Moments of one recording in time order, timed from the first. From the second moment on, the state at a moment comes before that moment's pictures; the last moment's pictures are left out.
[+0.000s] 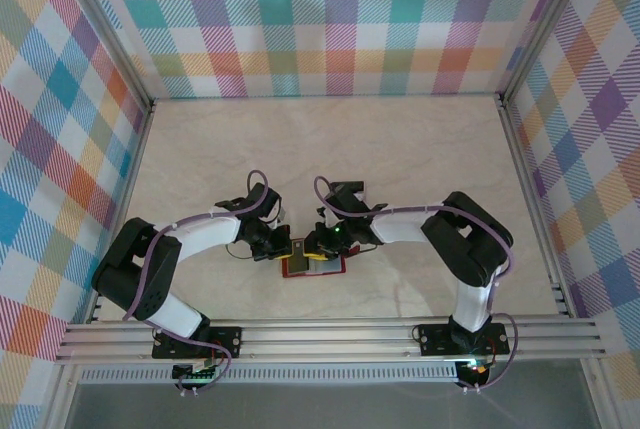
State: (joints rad) left arm -0.51 1.53 0.74 -0.49 0.38 -0.67; right arm 0.83 1.83 0.91 -0.01 -0.61 0.99
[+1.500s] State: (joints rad) left arm -0.51 1.53 0.75 -0.50 0.37 -0.66; right arm 0.82 1.80 0.77 0.26 -0.62 1.15
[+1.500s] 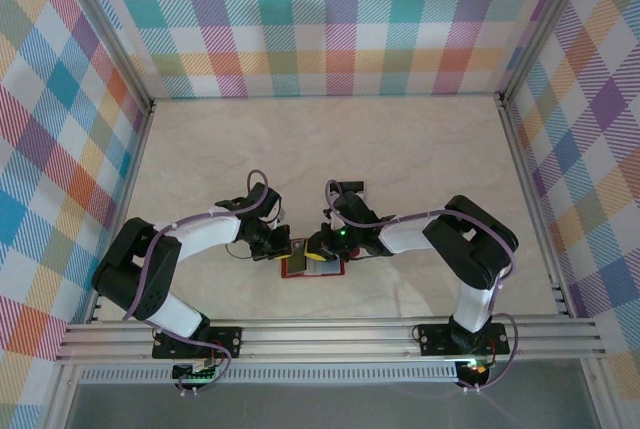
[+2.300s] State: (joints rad) left arm -0.51 1.53 0.75 -0.52 0.35 -0.66; right arm 0.80 1.69 0.78 0.01 -0.51 1.04
